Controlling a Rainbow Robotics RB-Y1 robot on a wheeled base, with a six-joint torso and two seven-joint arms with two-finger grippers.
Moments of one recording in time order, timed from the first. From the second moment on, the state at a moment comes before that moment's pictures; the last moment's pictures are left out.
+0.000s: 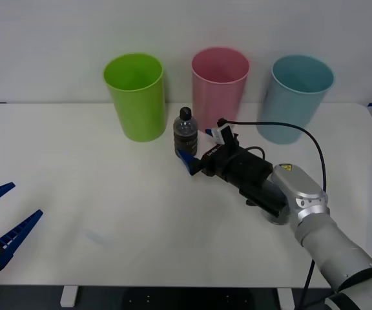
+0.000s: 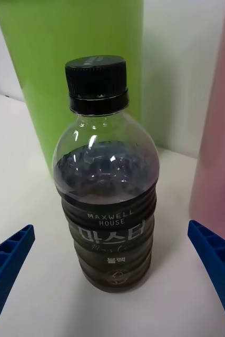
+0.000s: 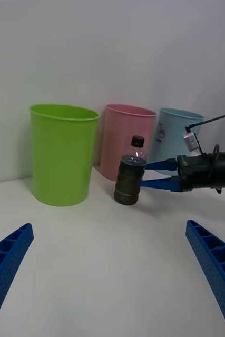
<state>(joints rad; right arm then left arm) -0.59 -0.16 0.24 -0.85 1.13 -0.46 0.27 0.35 0.40 0.52 -1.66 -0.96 -1.22 0.00</state>
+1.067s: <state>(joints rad) -0.73 -0.16 0.45 -0.75 0.98 -0.28 0.27 0.35 0.40 0.52 -1.66 -0.96 -1.22 0.00</state>
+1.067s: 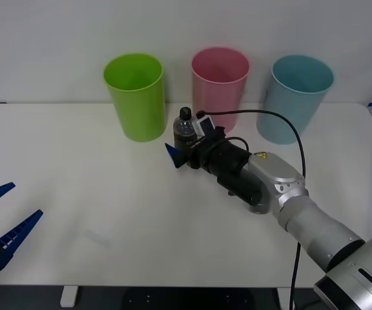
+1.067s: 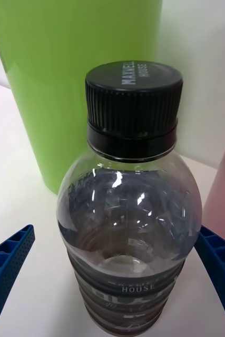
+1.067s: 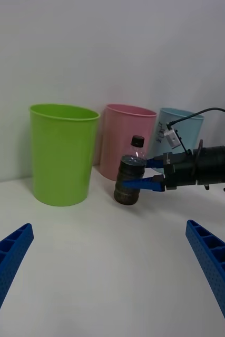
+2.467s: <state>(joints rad) -0.61 -0.24 0.45 -0.93 0.97 -0.29 0.25 0.35 0.40 0.52 -1.66 -0.96 -1.22 0.00</state>
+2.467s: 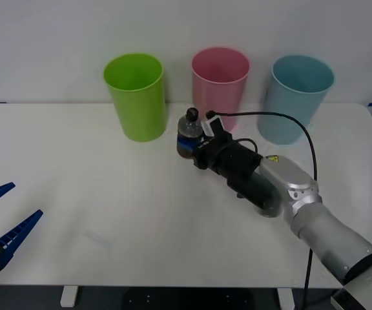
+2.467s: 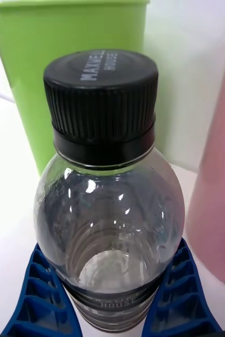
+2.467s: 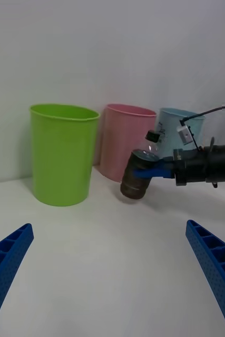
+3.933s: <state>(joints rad) -0.33 -0.59 0.36 -1.63 0.92 -0.28 -0.10 0.35 0.40 0.52 -1.66 -0.96 -1.22 0.00</state>
